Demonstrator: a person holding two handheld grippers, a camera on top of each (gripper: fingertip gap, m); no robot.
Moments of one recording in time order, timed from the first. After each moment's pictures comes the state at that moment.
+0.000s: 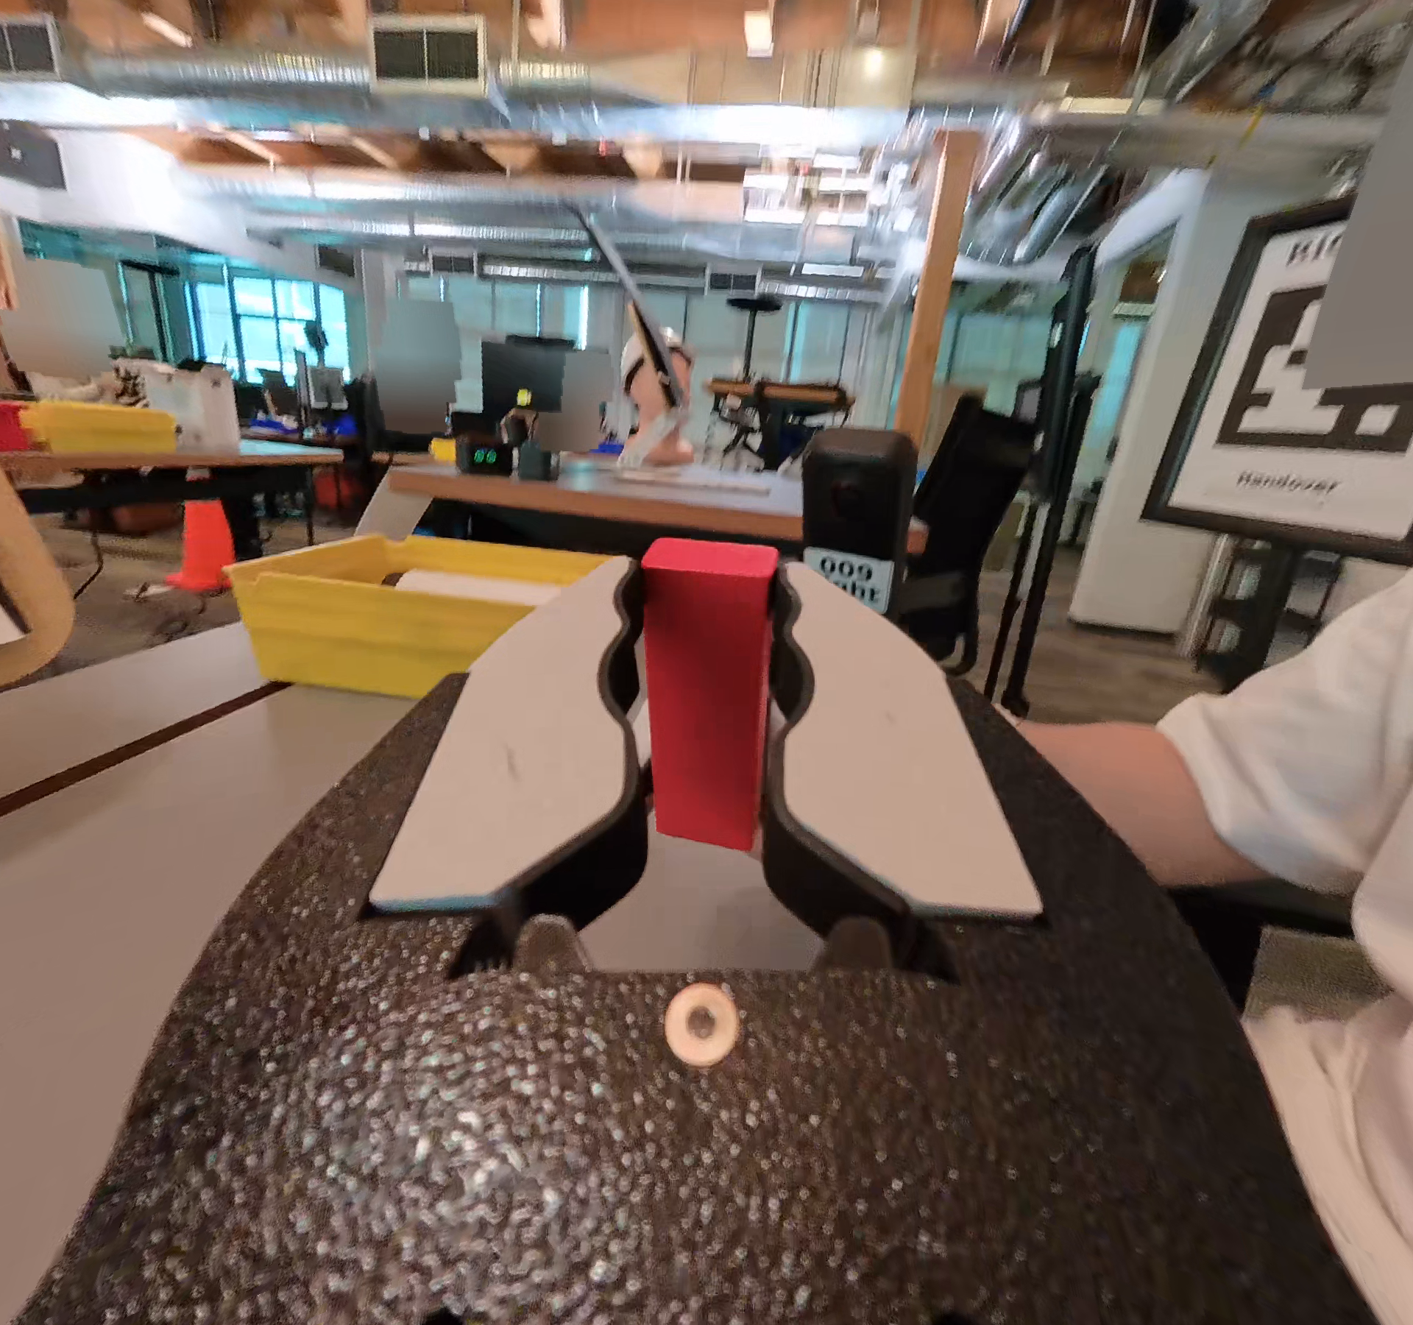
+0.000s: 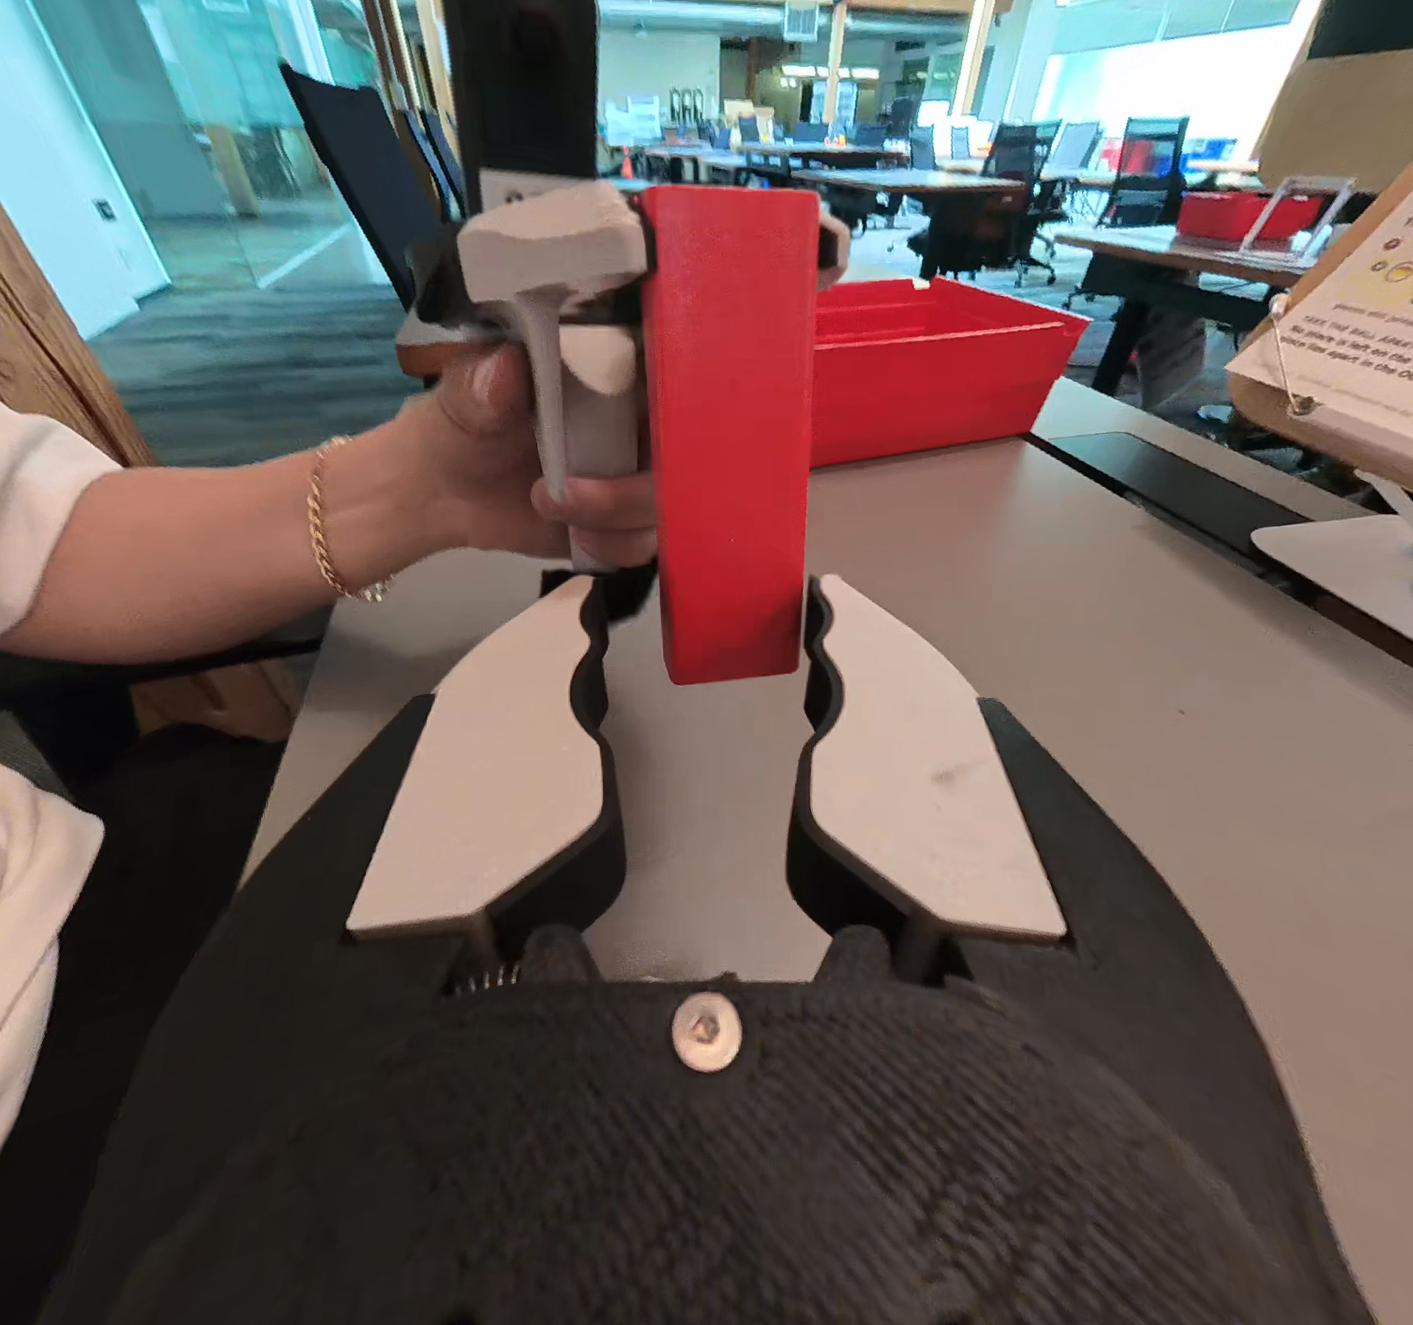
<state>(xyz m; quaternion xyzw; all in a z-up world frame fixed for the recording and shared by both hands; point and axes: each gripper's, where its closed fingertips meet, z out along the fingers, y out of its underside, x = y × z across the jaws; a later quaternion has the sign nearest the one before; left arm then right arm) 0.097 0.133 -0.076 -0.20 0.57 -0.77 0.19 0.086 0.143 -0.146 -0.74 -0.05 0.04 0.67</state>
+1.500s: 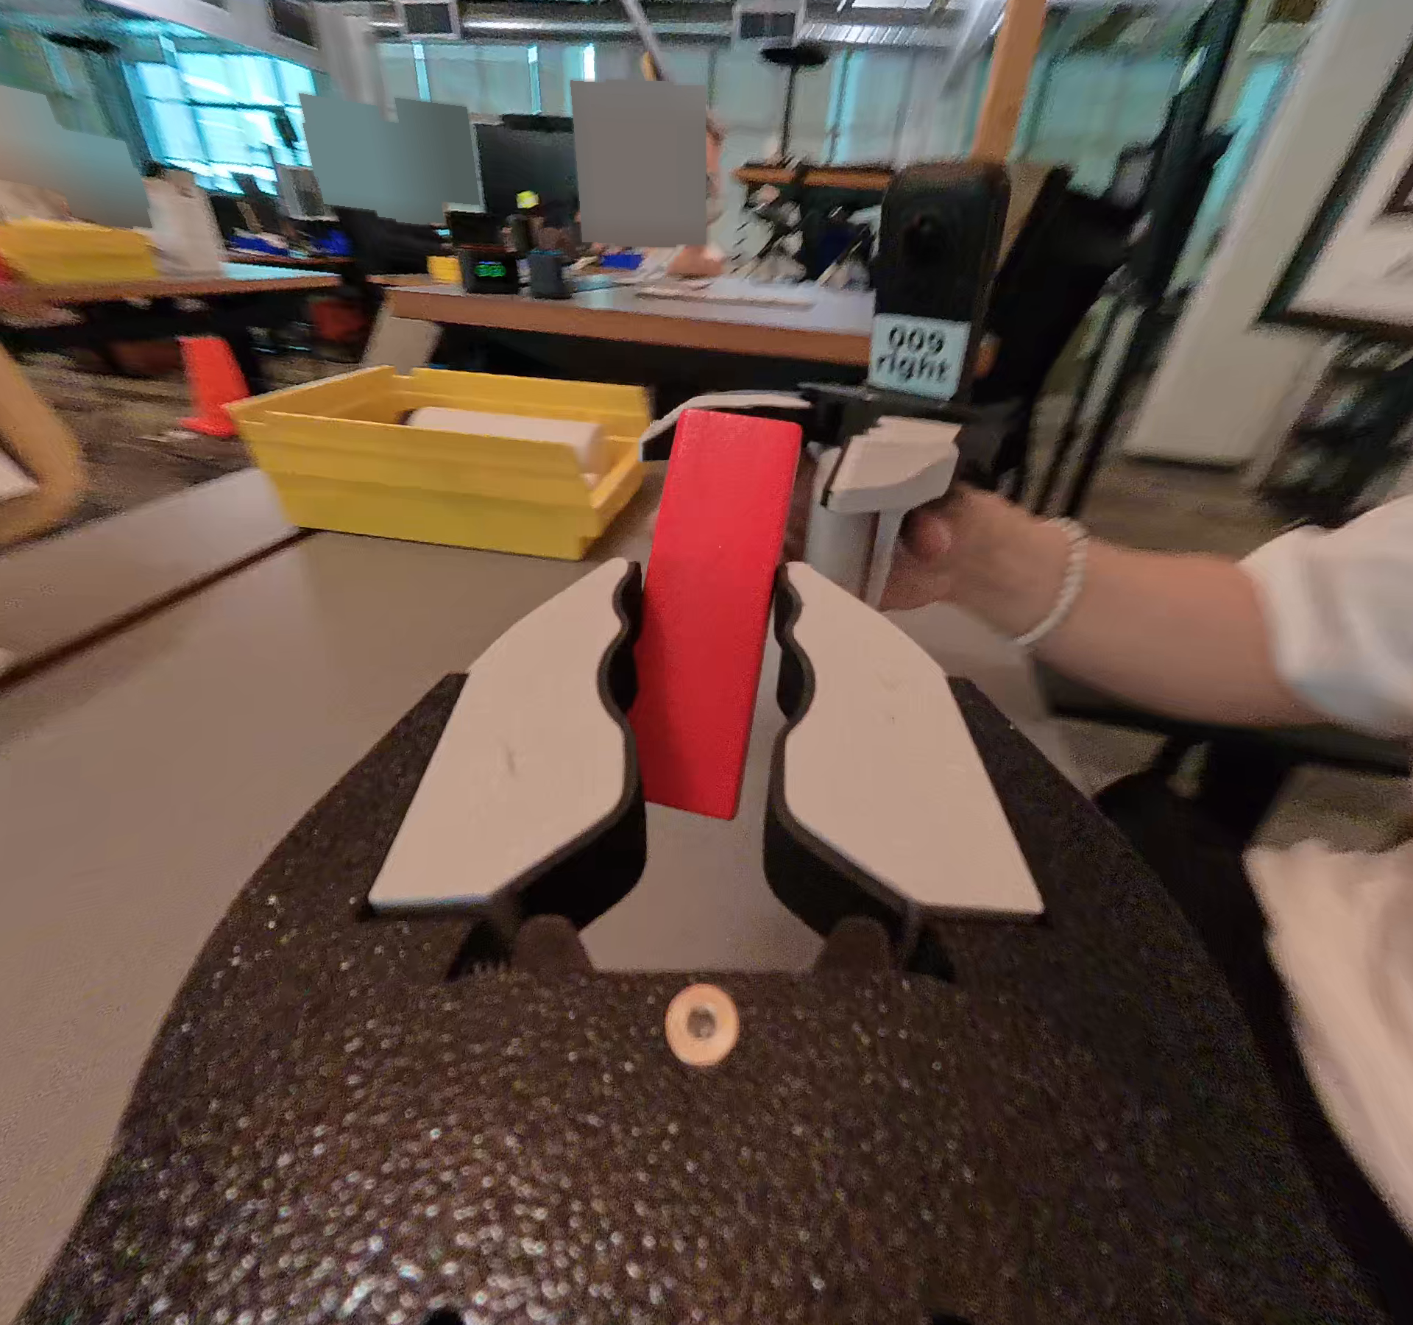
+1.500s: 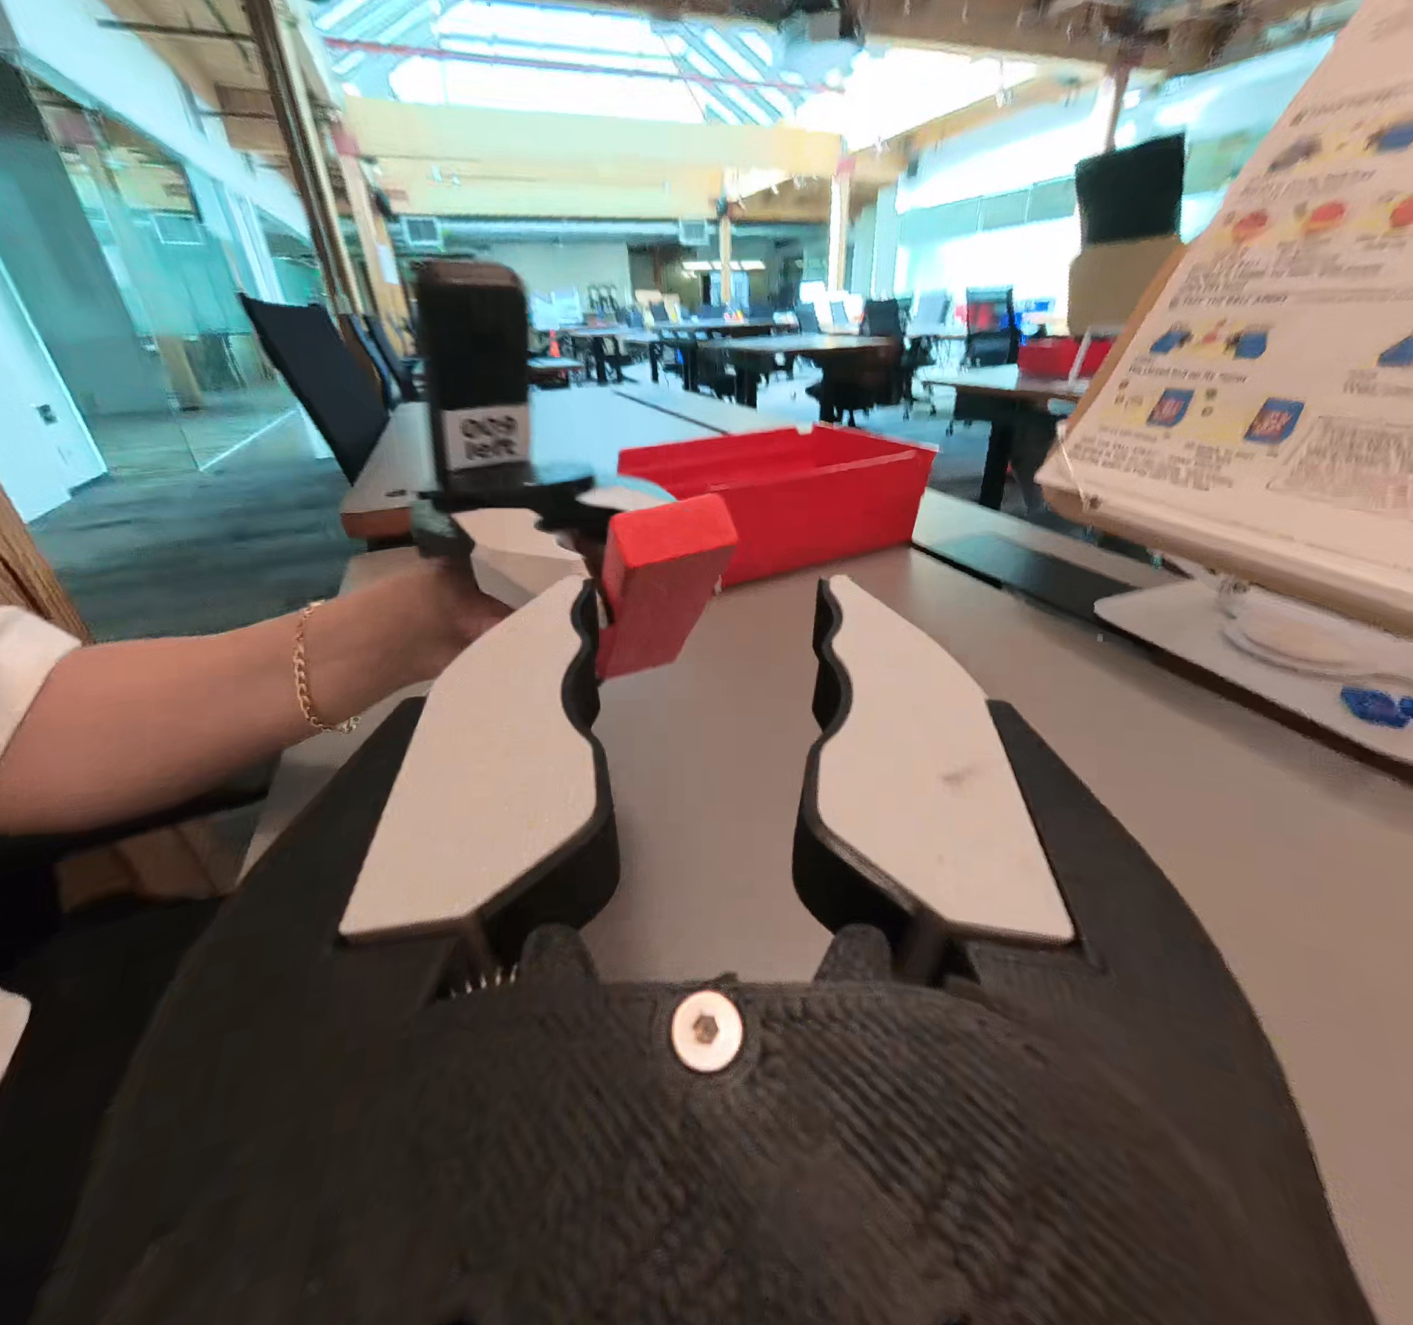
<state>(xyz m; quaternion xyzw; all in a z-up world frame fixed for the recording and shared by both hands) 0.111 0.133 -0.122 -0.22 0.67 -0.68 0.20 0.120 0.117 -0.103 -0.67 0.01 0.01 0.75</state>
